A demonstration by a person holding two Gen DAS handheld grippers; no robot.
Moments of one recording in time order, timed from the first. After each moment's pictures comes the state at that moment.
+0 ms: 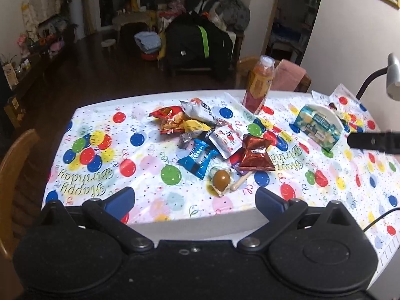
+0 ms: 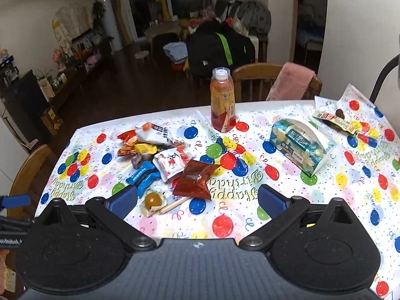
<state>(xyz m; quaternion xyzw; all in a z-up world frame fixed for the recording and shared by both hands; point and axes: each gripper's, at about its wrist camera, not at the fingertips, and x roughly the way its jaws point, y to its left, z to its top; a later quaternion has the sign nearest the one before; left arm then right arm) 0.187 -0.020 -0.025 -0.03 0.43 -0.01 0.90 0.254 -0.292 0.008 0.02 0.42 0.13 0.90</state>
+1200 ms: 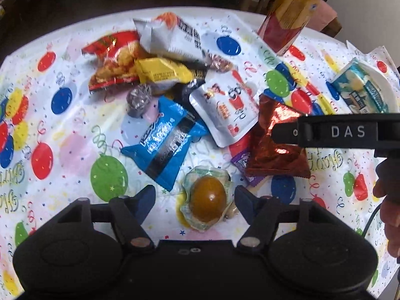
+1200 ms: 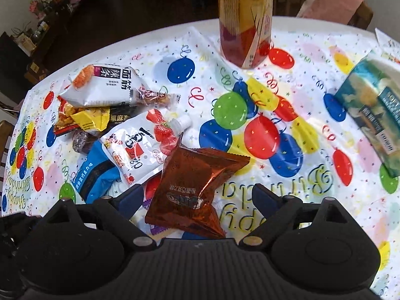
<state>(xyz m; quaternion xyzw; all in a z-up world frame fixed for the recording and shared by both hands) 0.360 -0.057 -0.179 -0.06 0.60 -0.03 0.80 0.444 -0.235 -0.176 0.02 0.60 0.13 0.79</state>
